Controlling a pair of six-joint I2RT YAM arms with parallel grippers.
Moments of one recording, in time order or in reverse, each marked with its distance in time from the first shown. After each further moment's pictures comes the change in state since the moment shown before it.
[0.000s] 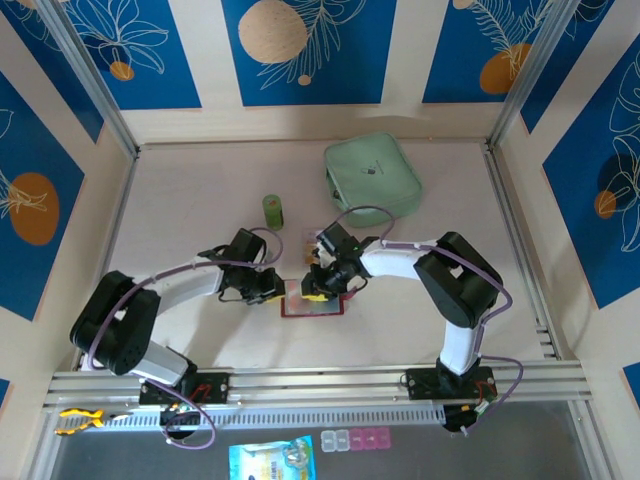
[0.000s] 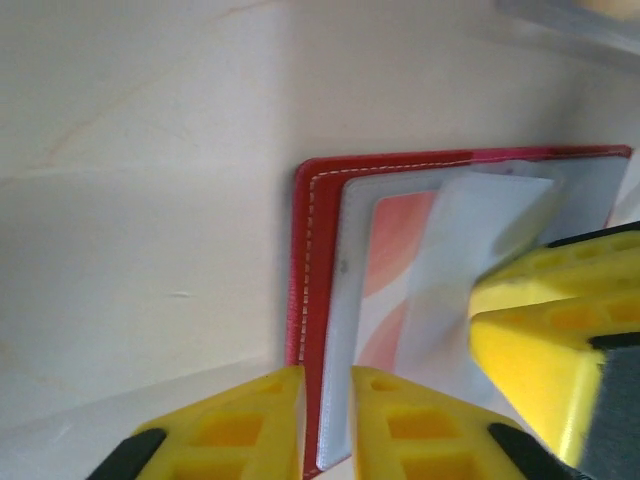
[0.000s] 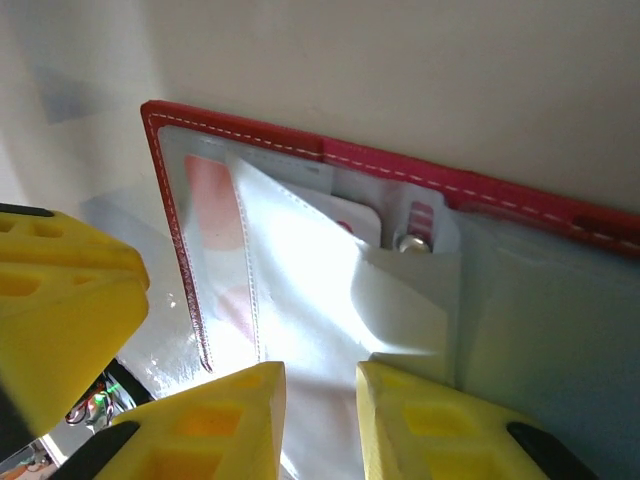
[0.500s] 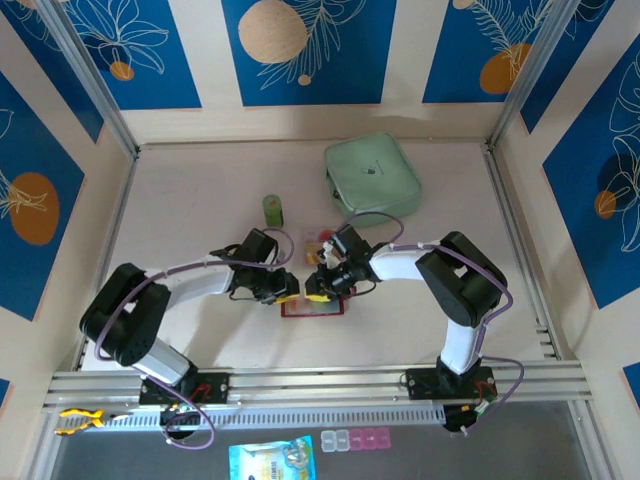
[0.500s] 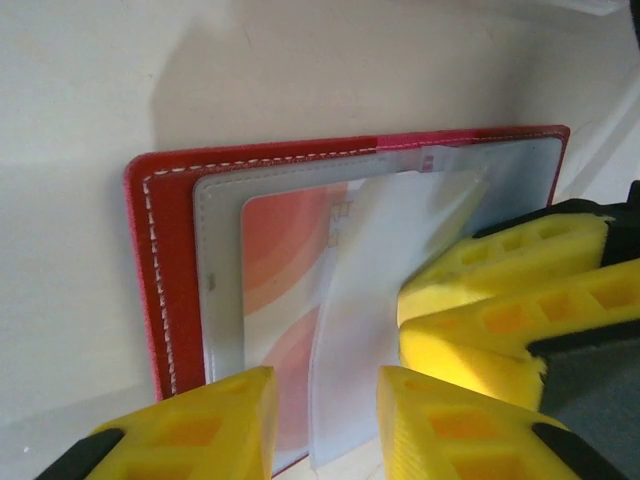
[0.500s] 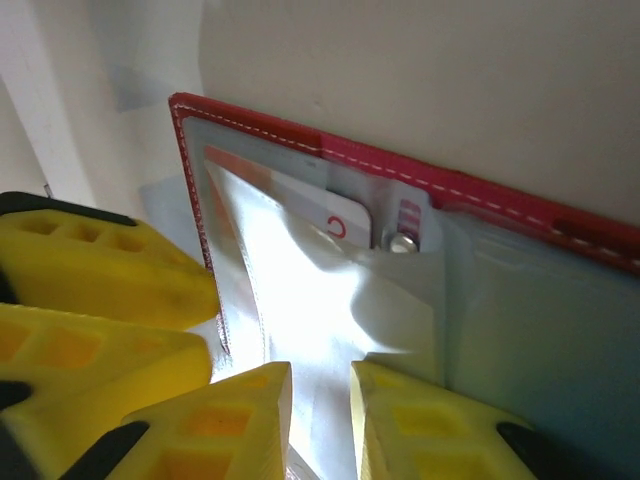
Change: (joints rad) left arm -0.079 0.071 0.039 0.064 0.035 -0.065; right arm -0.057 -0.007 -0.109 0.182 -0.131 0.005
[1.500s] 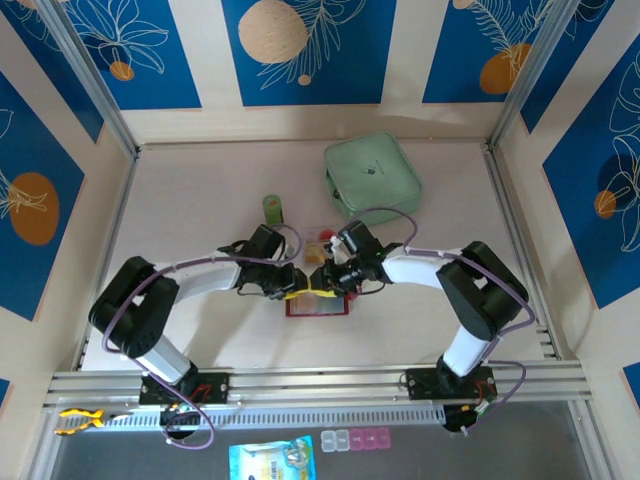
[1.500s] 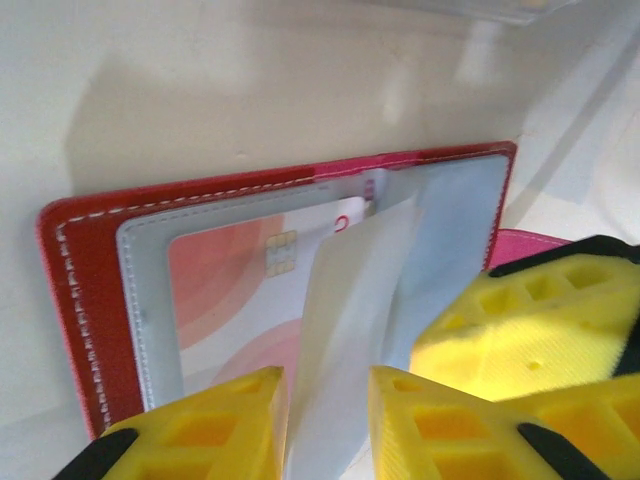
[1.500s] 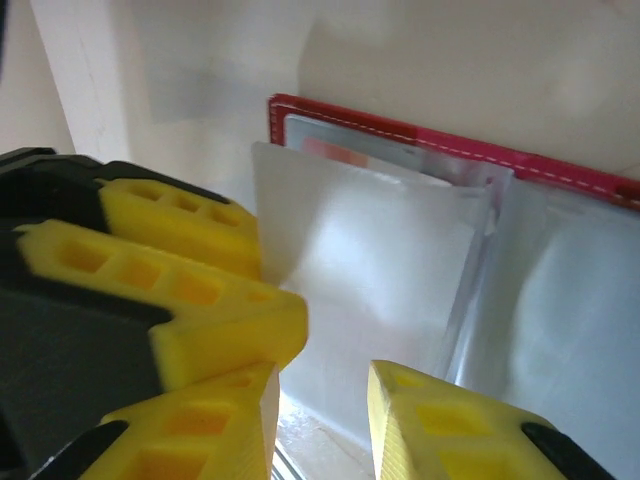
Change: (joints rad) left arm -0.024 0.048 0.053 0.056 0.041 -0.034; right arm -0.020 -0.150 -0.050 -0.016 0.019 -0.006
